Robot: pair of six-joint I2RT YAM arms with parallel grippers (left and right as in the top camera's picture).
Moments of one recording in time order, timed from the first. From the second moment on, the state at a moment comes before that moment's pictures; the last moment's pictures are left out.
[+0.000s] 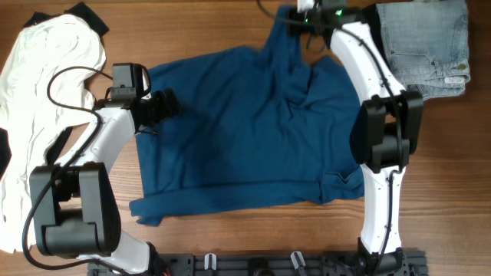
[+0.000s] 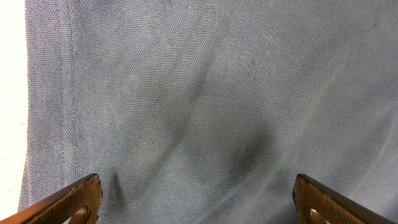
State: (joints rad) left arm 0.03 1.73 1.03 -0.43 0.13 -0.43; right arm 0.19 2.39 2.19 -0.54 -0.21 -0.01
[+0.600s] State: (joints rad) left arm 0.03 1.73 1.03 -0.45 0.13 -0.43; right arm 0.18 2.46 2.26 -0.59 -0.07 -0.07
